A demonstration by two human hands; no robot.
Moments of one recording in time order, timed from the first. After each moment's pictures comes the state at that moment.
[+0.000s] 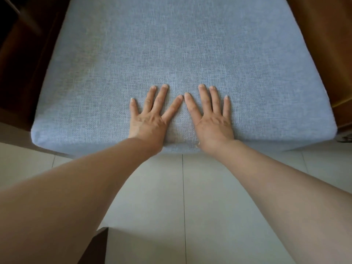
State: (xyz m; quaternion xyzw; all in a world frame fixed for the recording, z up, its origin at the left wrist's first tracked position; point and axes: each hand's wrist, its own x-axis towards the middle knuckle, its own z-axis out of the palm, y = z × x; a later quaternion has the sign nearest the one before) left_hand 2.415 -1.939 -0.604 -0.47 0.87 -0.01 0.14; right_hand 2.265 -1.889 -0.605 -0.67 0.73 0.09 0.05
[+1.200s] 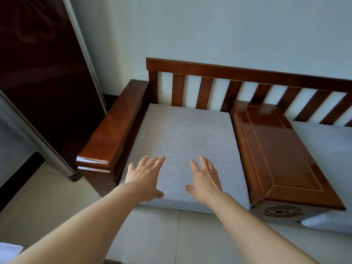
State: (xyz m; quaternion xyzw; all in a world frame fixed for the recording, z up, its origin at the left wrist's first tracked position) left_hand 2.491 -1.834 -0.212 -0.54 0.83 0.14 0.11; right_hand 2.315 -1.795 -0.226 -0.65 0.74 0.00 0.19
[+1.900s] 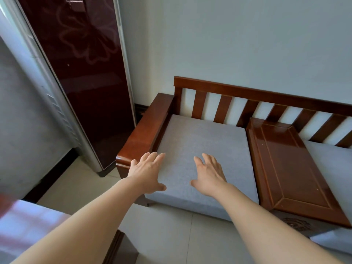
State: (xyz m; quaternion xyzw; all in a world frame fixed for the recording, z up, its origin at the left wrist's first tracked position) left_hand 2.584 -1.784 -0.110 -0.58 0.80 0.13 0.04; right_hand 2.394 -1.768 -0.114 -0.71 0.69 0.03 0.13
